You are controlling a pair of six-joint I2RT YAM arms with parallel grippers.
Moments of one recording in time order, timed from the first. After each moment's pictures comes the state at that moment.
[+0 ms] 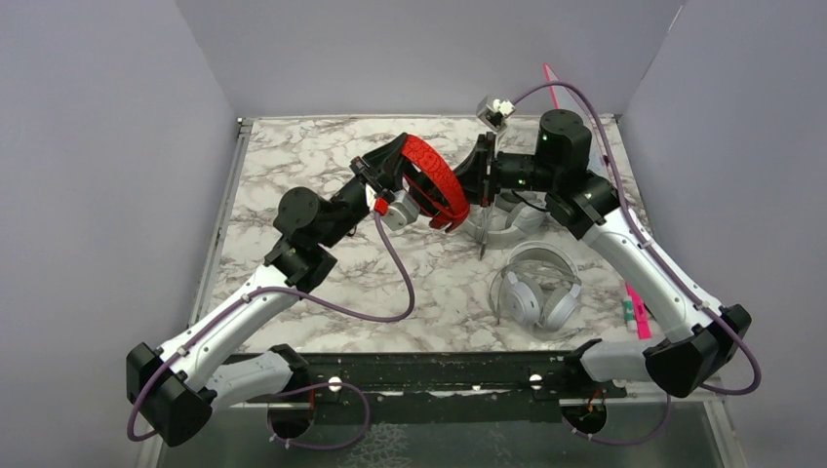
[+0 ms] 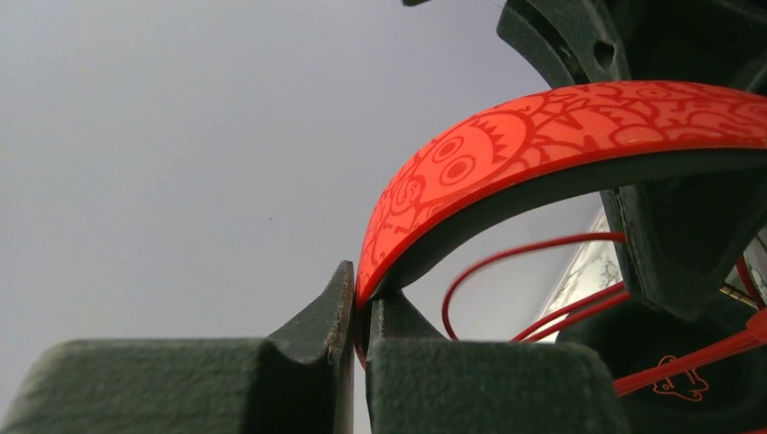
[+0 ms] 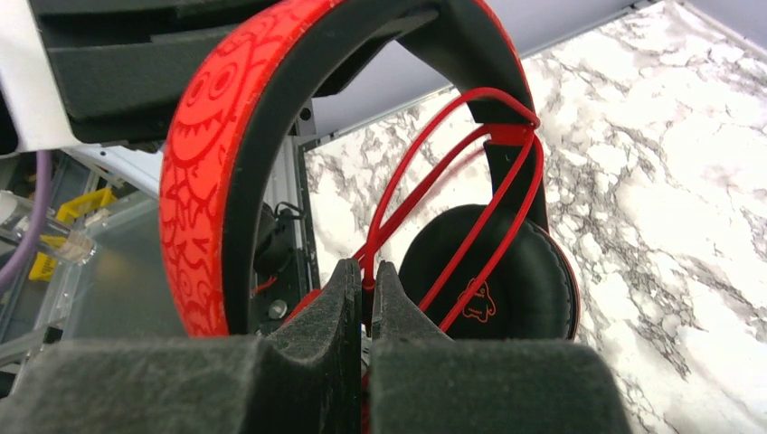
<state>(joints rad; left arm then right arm) -0.68 1.05 0.94 0.52 0.22 0.85 0.55 1.30 1.38 -0.21 -0.84 0.19</state>
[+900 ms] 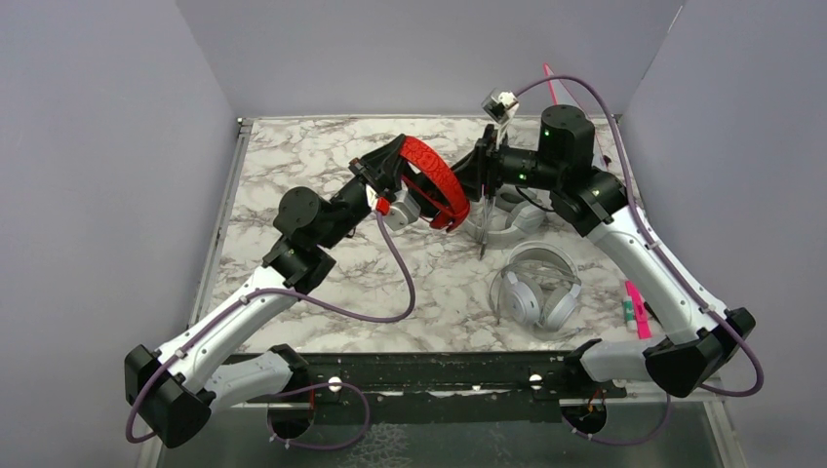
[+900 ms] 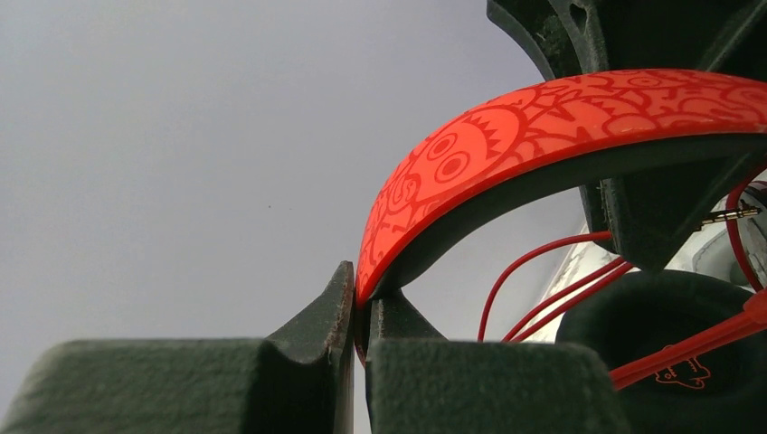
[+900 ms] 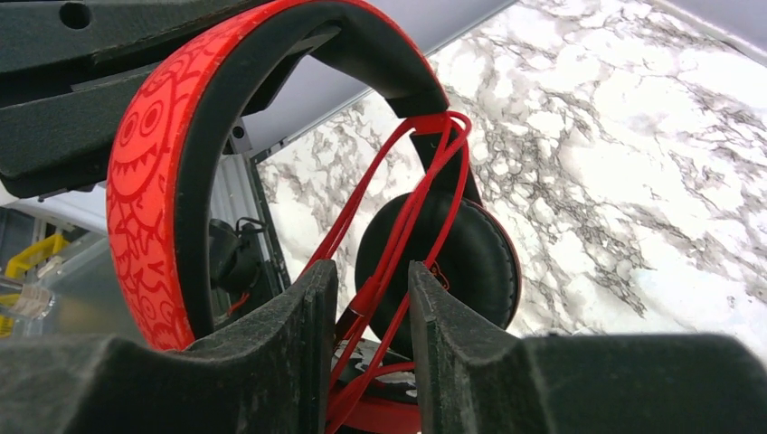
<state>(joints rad) -0.68 1.04 0.94 0.47 0.20 0.88 0.56 1.31 1.46 -0.36 -0.67 0.19</state>
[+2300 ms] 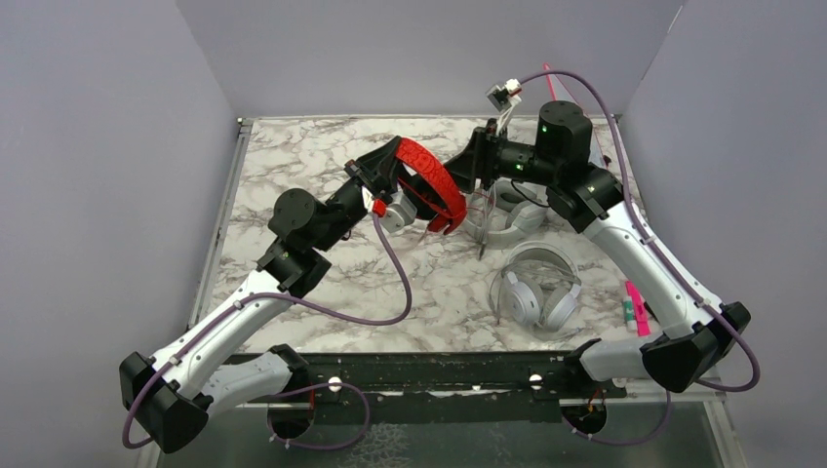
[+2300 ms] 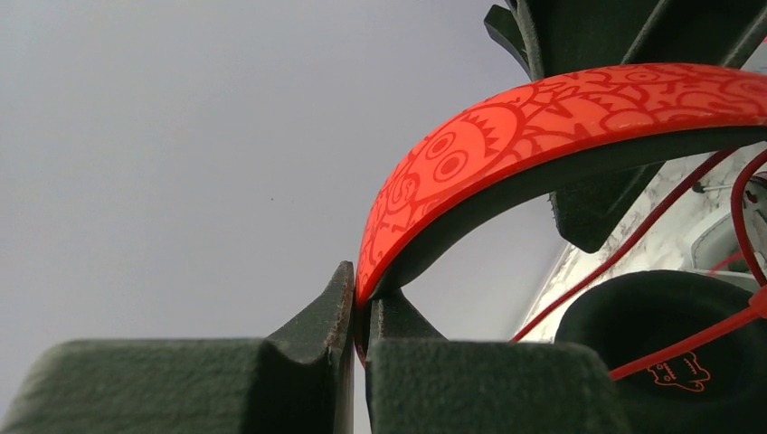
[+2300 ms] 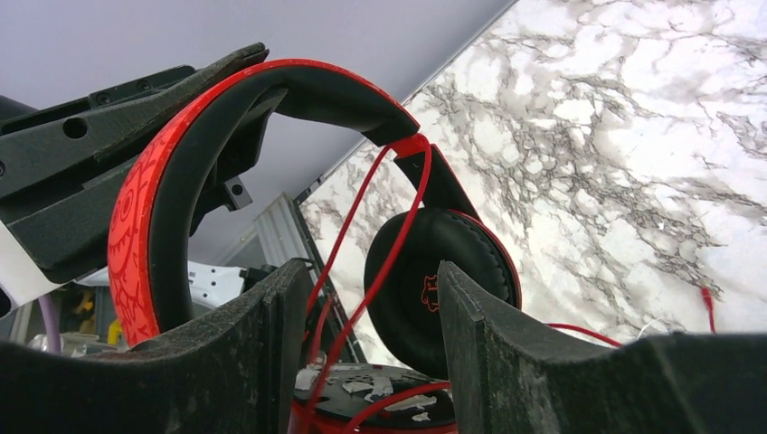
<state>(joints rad) -0.68 1.00 0.94 0.43 0.19 0.88 0.56 1.34 1.47 -0.31 -0.62 0.43</state>
